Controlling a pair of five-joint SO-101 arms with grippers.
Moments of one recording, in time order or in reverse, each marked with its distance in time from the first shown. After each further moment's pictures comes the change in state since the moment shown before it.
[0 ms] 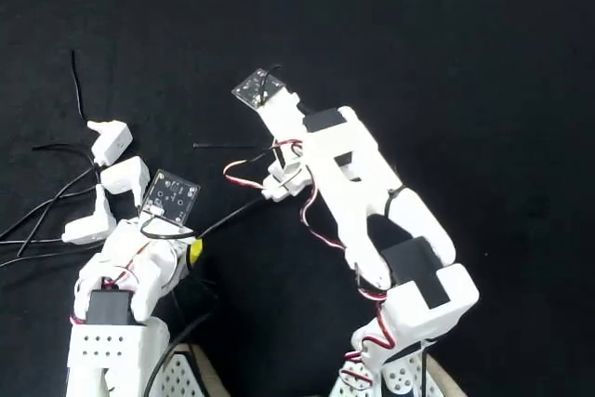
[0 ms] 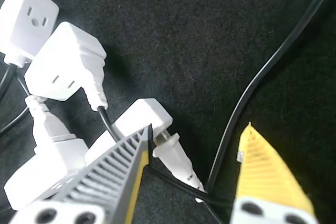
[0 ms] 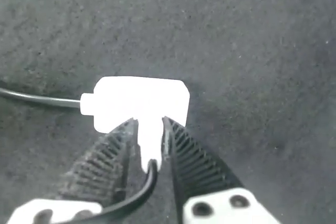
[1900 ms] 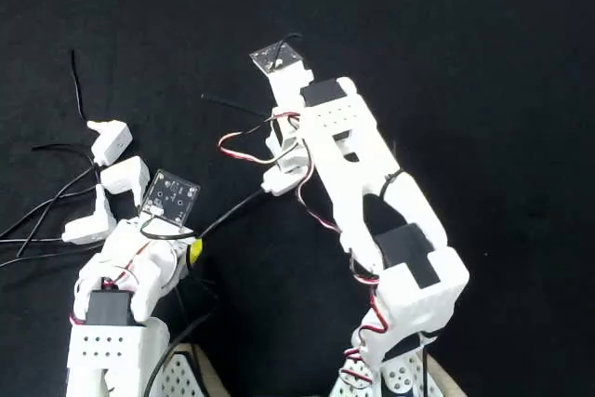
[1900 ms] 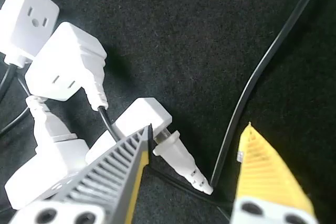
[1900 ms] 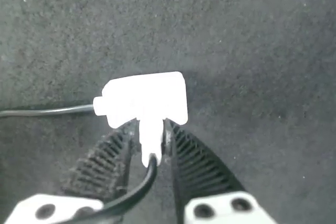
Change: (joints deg) left arm 0.0 0.0 -0.1 0.0 0.0; right arm 0.7 2.2 -16.1 14.4 -17.1
